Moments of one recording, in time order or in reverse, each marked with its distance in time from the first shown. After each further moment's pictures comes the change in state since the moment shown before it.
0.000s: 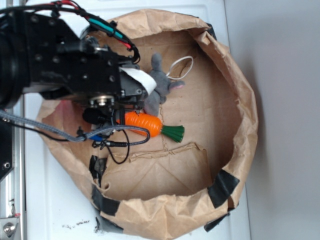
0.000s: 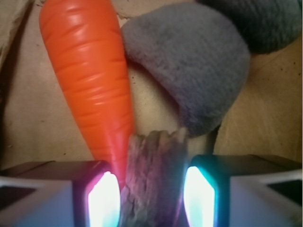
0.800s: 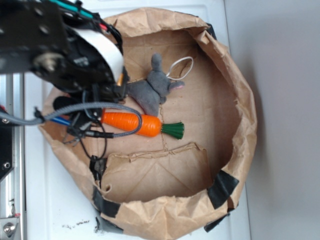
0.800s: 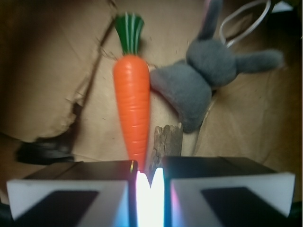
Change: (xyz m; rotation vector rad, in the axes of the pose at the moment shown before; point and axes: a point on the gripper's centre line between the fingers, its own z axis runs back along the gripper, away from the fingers) arm -0.010 0.000 0.068 -0.096 -0.176 -0.048
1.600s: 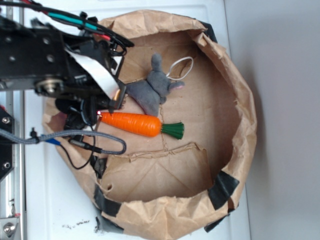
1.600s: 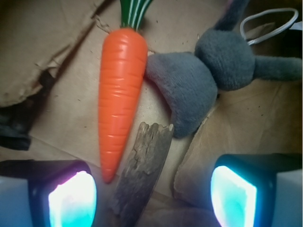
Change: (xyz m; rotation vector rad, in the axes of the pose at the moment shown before) arm -0.006 0.009 -0.044 0.123 0.053 -0.210
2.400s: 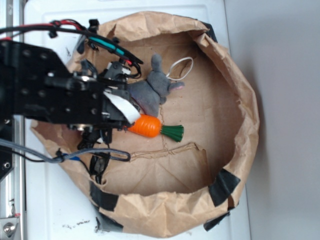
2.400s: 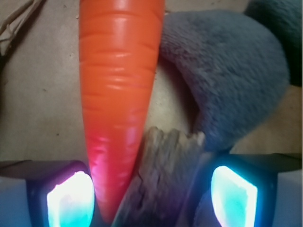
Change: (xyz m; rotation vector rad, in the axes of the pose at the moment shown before) arm 0.009 -0.012 -0.039 0.048 0.105 -0.036
